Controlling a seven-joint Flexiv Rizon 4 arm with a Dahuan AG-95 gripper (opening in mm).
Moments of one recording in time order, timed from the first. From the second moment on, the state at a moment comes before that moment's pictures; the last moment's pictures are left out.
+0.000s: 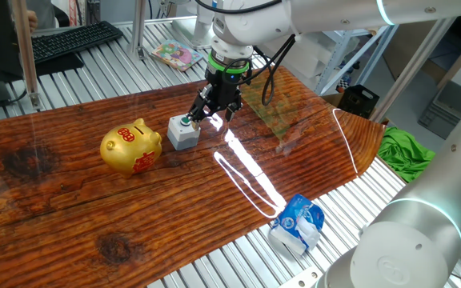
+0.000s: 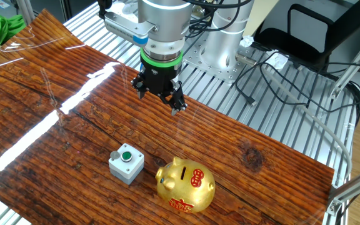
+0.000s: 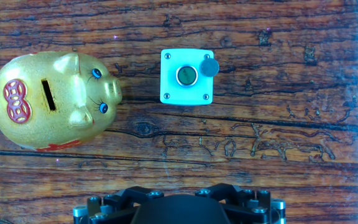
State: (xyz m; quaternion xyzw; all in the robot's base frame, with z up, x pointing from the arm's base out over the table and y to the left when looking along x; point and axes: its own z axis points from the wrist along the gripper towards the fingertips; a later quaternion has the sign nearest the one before) arm 0.500 0.000 0.170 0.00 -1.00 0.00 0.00
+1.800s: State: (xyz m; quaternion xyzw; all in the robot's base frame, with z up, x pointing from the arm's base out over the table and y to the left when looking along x) arm 0.501 0.001 0.169 -0.01 -1.00 0.00 -0.01
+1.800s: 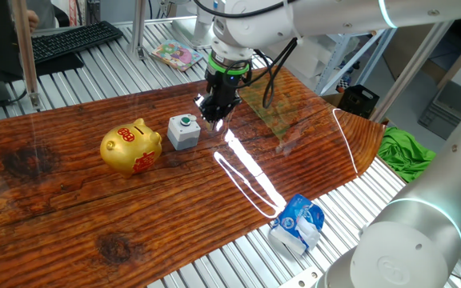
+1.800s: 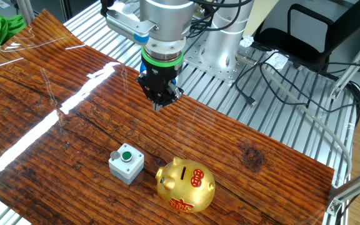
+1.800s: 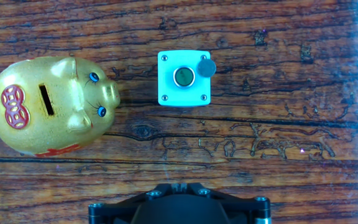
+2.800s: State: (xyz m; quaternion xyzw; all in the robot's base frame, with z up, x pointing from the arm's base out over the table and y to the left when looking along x) arm 0.524 -0.004 0.167 -0.02 -1.00 -0.02 0.02
